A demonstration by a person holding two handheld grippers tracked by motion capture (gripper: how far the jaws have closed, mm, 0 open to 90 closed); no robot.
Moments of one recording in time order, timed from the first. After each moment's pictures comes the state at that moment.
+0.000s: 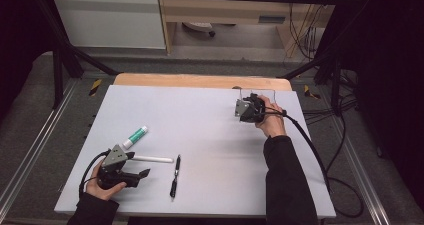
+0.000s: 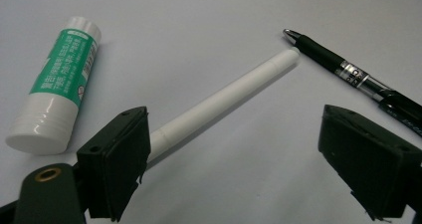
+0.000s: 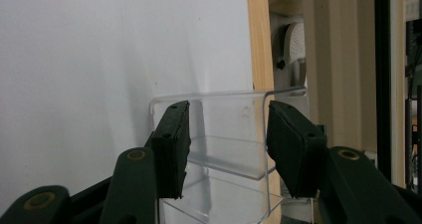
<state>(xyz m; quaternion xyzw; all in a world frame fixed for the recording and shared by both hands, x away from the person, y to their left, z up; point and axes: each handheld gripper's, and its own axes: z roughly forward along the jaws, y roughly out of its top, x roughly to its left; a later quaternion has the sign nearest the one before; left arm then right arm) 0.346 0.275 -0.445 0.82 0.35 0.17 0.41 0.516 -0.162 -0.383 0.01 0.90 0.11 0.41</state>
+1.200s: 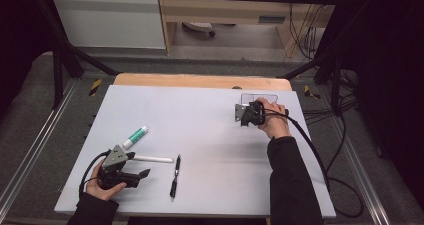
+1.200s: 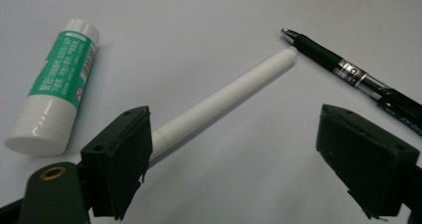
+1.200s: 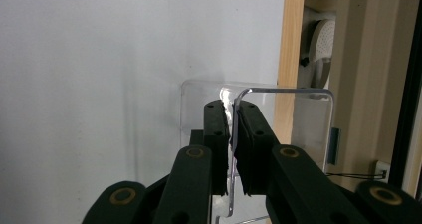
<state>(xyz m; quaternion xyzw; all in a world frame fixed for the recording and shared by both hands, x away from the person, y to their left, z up) 0.345 0.274 -0.445 0.83 0.34 0.17 0.41 0.501 -0.158 -0.372 -0.03 0.93 0.07 0.37</state>
